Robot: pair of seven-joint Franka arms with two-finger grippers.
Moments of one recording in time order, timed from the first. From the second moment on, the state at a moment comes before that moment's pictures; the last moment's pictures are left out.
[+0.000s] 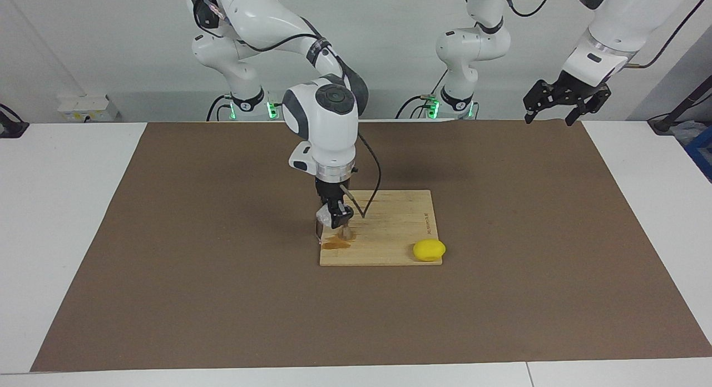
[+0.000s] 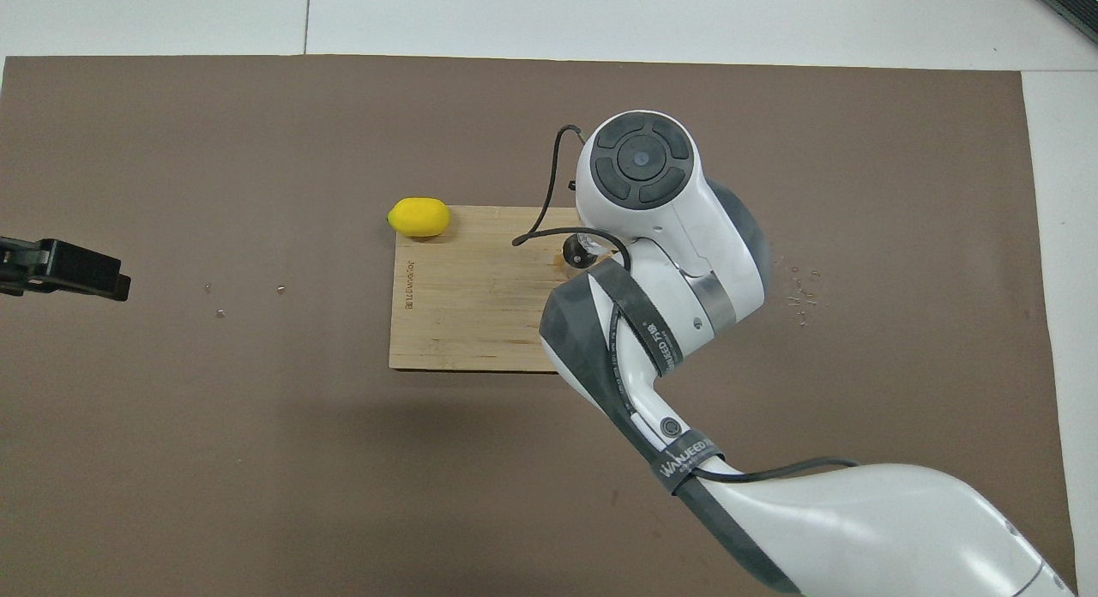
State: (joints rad) left arm 0.05 -0.05 -0.10 -1.55 -0.04 1.45 0.06; right arm 0.47 0.46 0.04 -1.46 -0.18 1.99 1.72
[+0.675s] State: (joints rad) left arm 0.05 -0.05 -0.10 -1.55 -0.04 1.45 0.06; right arm 0.48 0.47 0.04 -1.46 -0.23 2.01 1.72
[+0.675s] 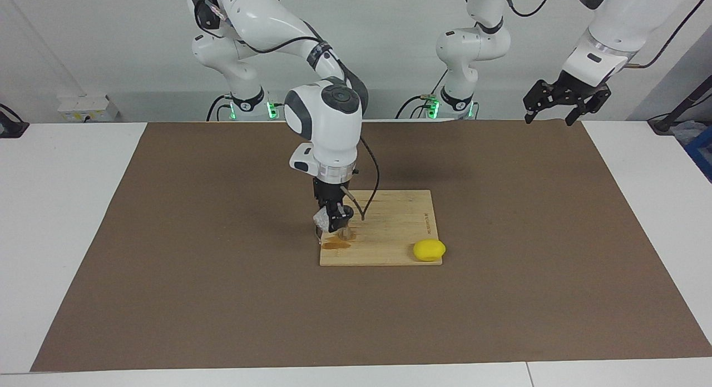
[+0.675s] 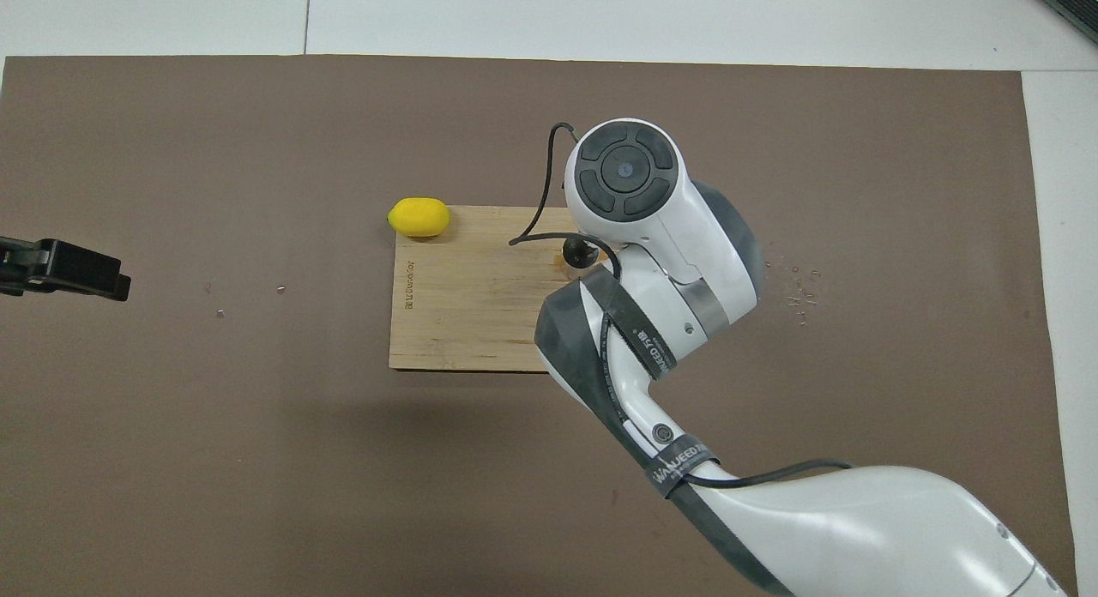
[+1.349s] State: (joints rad) left arm 0.05 -0.05 -0.10 -1.55 -0.04 1.45 0.06; right arm 0.48 0.47 0.04 -1.47 -0.26 2.01 1.72
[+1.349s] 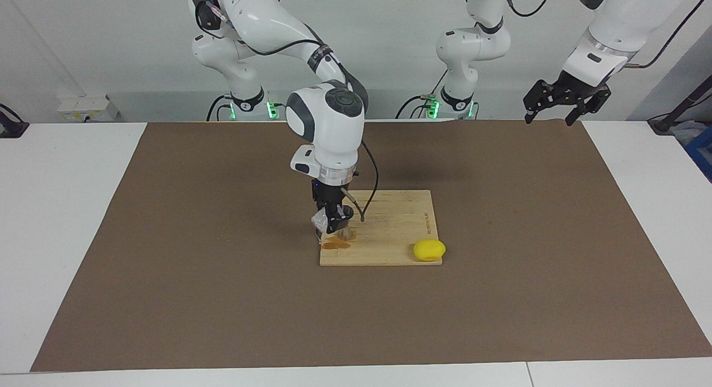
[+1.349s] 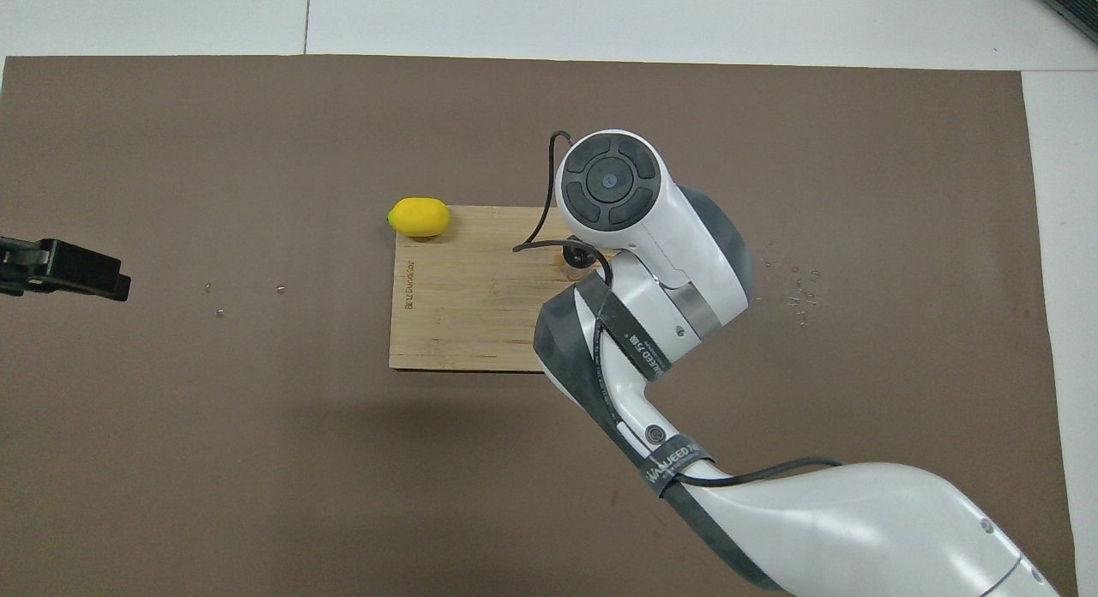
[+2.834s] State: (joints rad) left arm 0.05 -0.05 -0.10 -1.55 -0.04 1.45 0.06; right arm 0.46 0.46 0.04 -1.46 -0.13 2.01 1.73
